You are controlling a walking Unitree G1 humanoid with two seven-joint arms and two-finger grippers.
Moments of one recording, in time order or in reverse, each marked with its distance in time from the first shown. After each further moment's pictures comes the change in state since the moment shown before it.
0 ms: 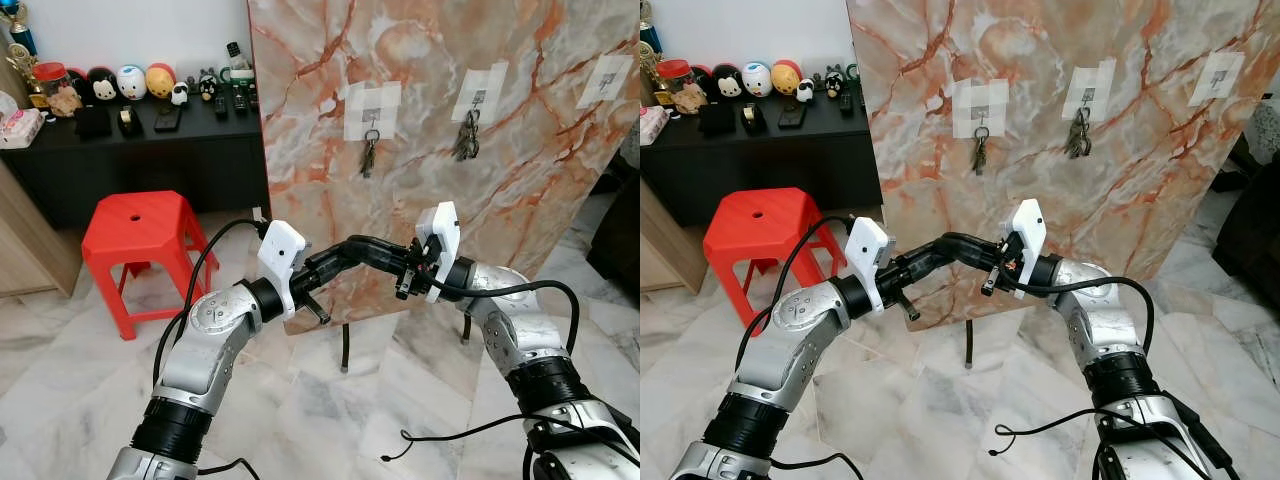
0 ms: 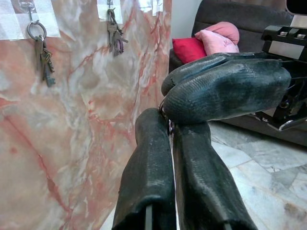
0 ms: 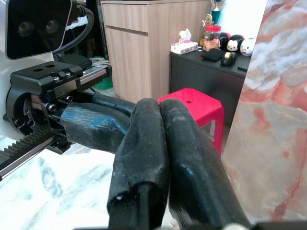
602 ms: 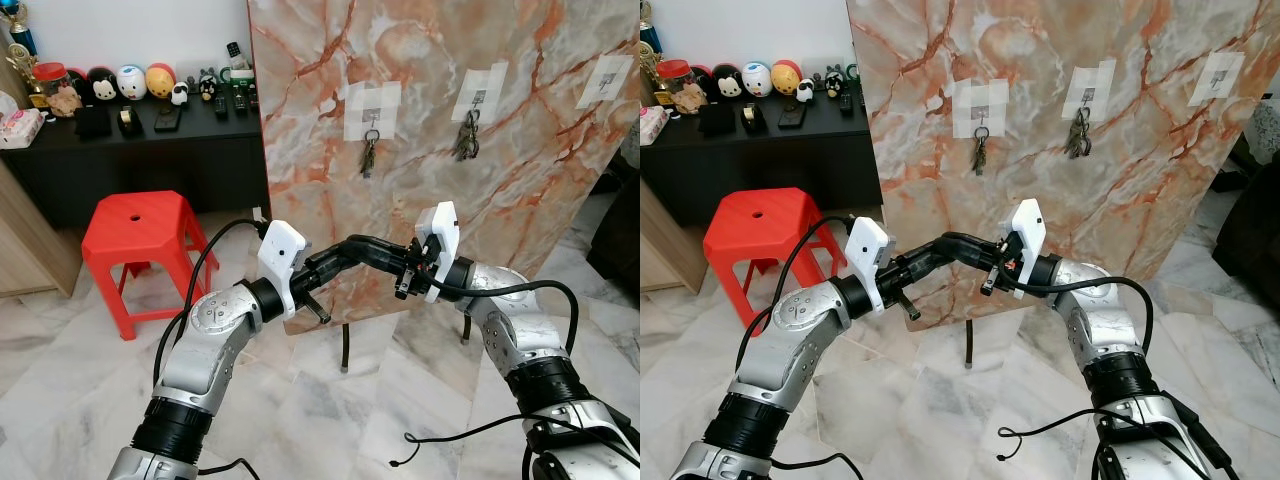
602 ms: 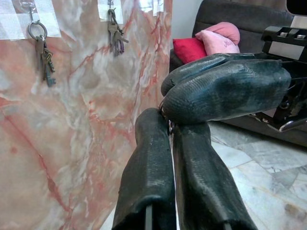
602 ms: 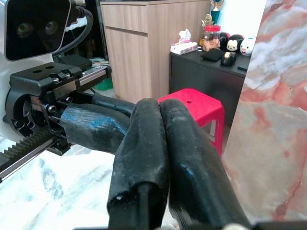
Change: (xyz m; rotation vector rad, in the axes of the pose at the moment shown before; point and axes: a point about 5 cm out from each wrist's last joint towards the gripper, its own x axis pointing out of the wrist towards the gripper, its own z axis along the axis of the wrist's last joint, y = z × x) left arm 0.000 0.000 0.000 -0.001 -0.001 0.001; right arm 0.000 0.000 0.000 0.008 -0.003 -0.003
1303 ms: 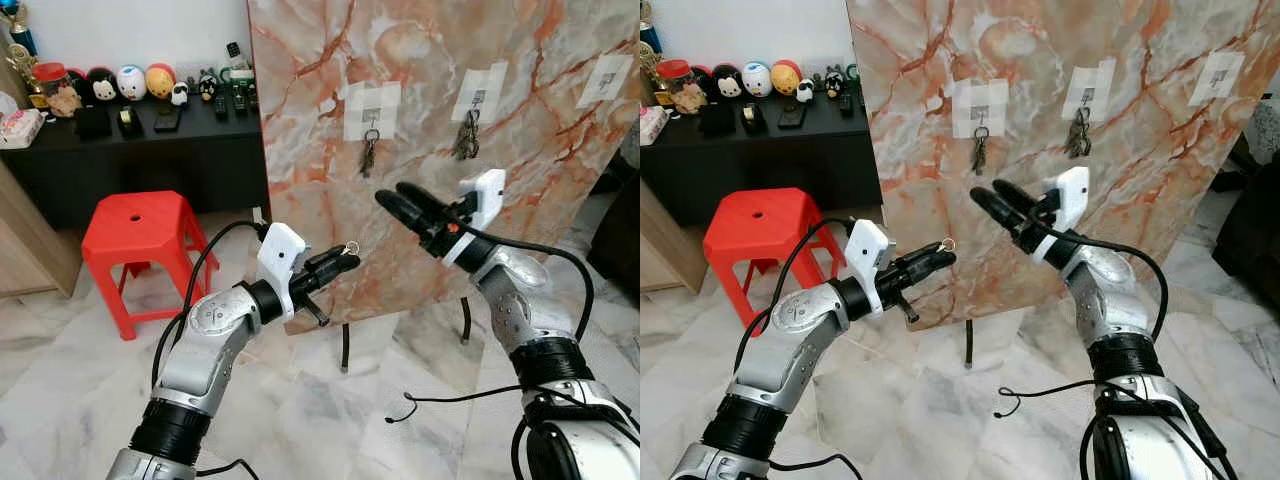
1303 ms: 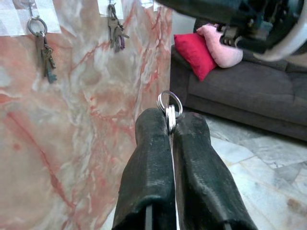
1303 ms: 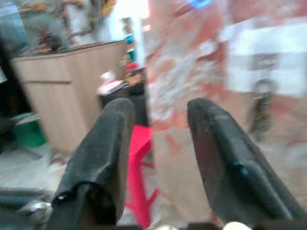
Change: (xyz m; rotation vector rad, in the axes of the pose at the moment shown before) left arm -0.002 0.001 -0.002 0.017 0.015 0.006; right arm -0.019 -0.040 0.025 0.044 -0.203 -0.402
